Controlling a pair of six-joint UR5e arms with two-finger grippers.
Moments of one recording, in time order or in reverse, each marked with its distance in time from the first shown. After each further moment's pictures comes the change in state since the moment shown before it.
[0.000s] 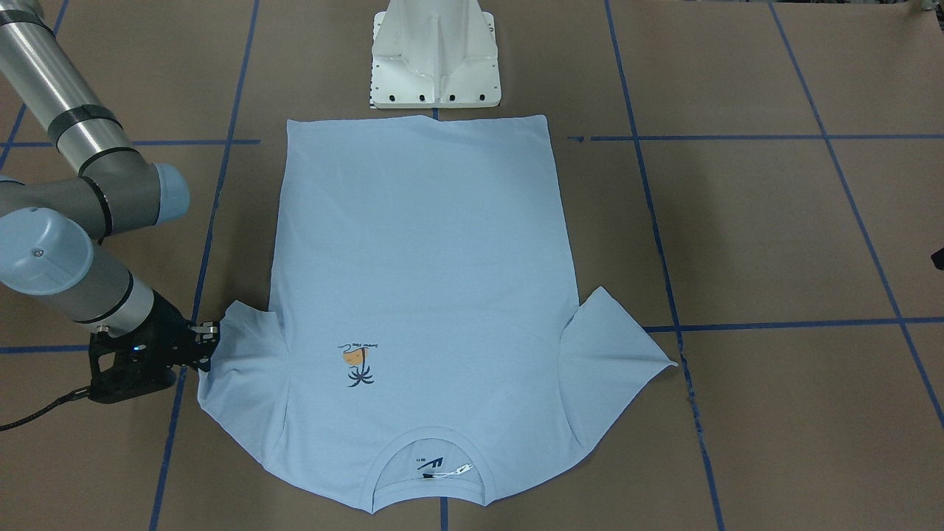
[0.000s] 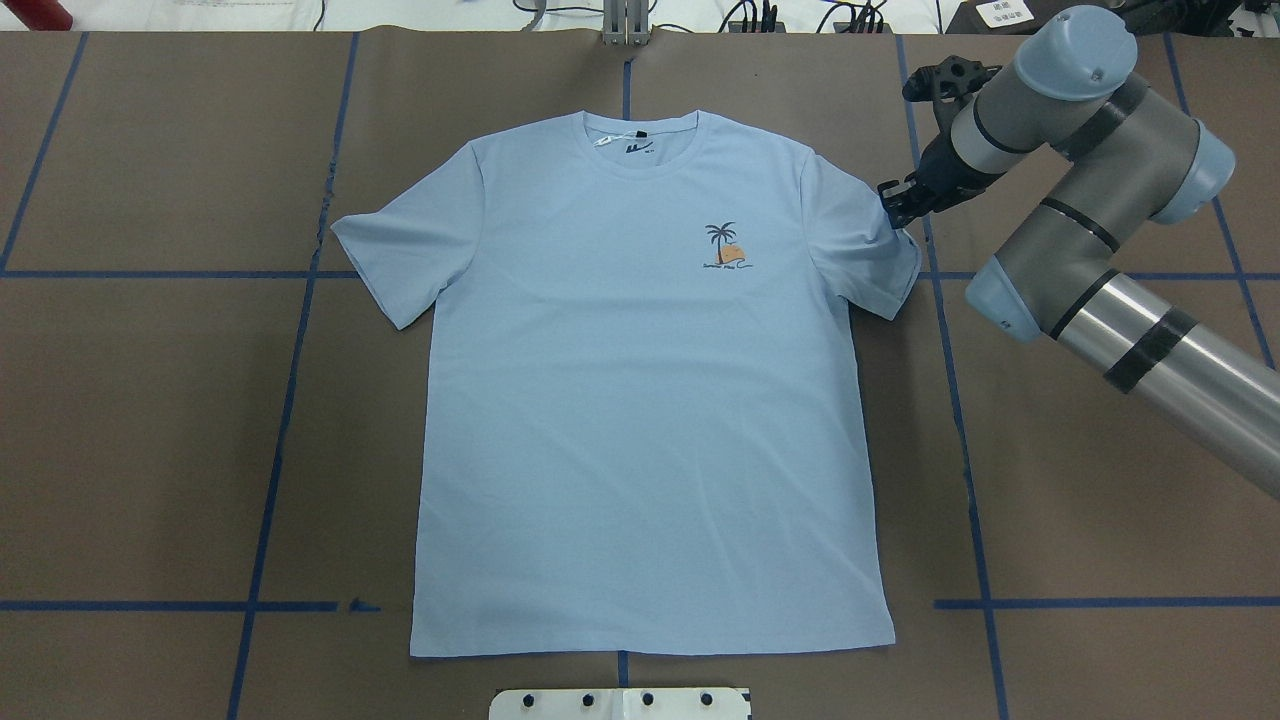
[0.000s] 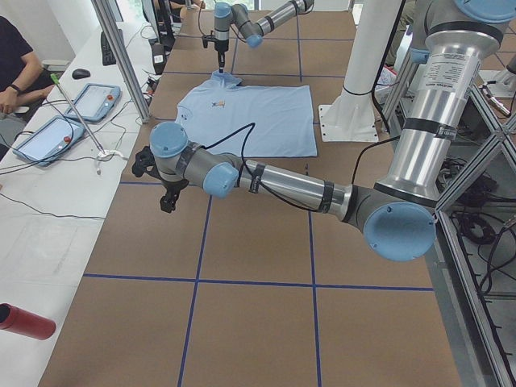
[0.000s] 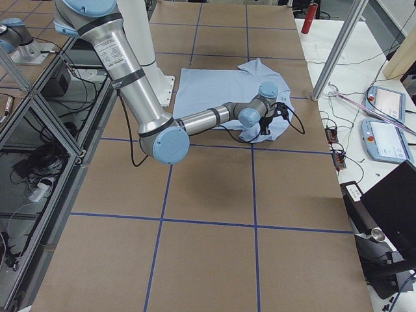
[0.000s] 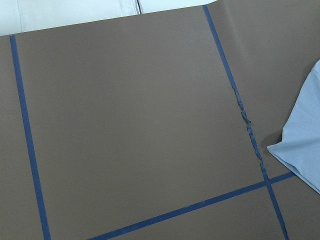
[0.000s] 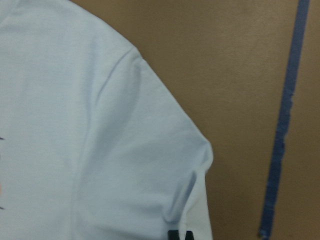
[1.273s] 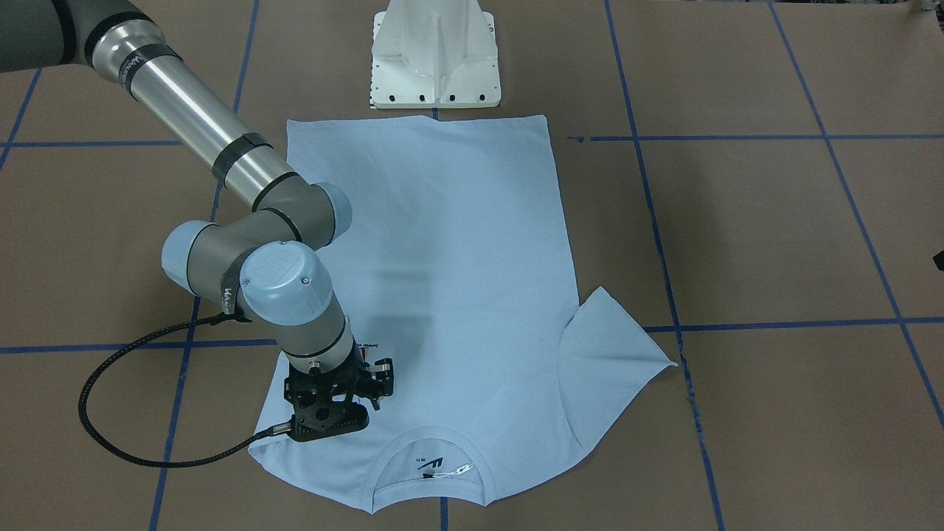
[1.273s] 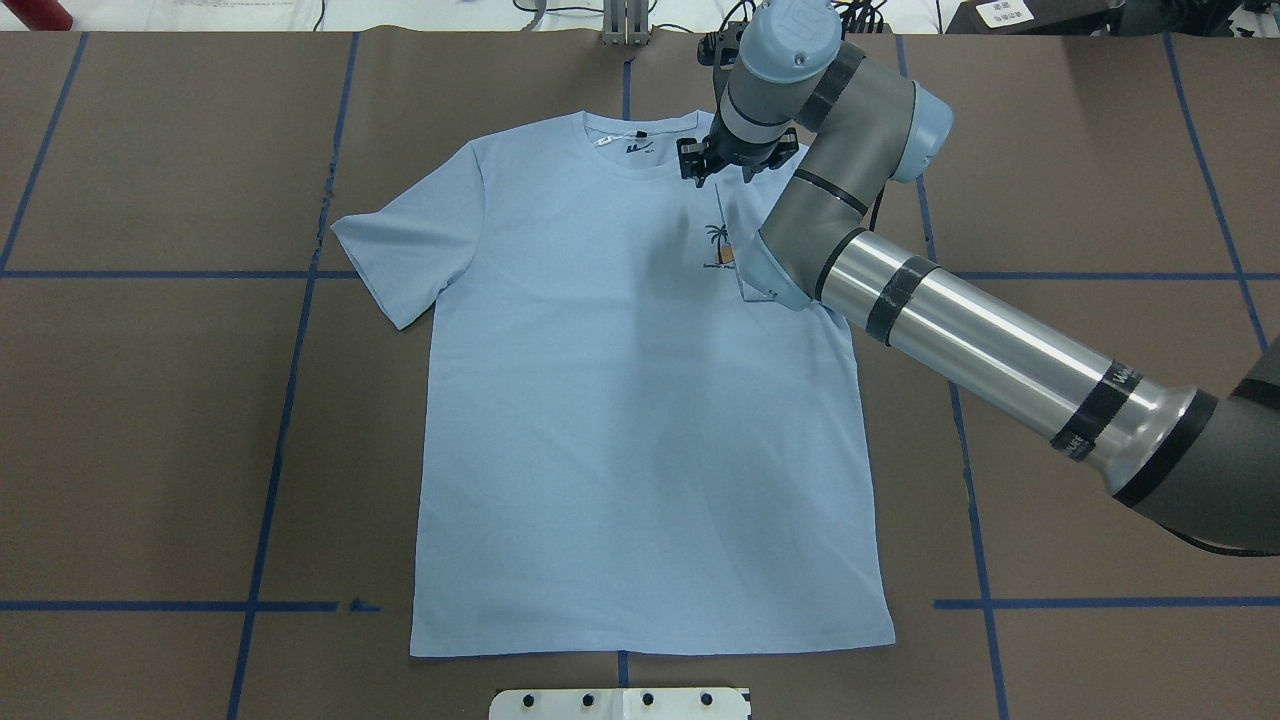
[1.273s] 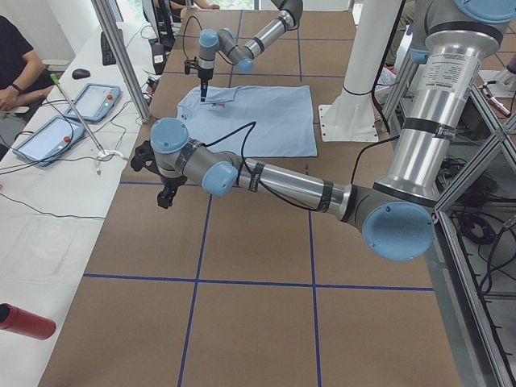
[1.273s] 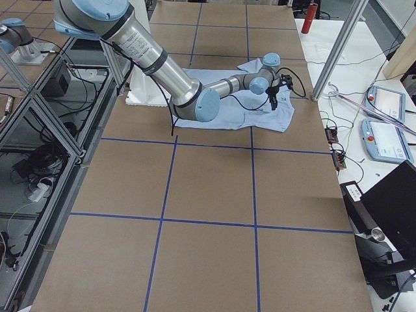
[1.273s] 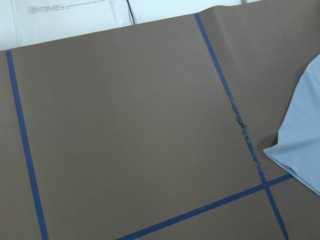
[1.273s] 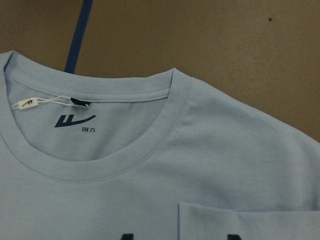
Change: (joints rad) left arm 0.000 -0.014 -0.002 -0.038 0.023 -0.010; right arm -0.122 0.414 -0.409 0.044 -0.209 0.176
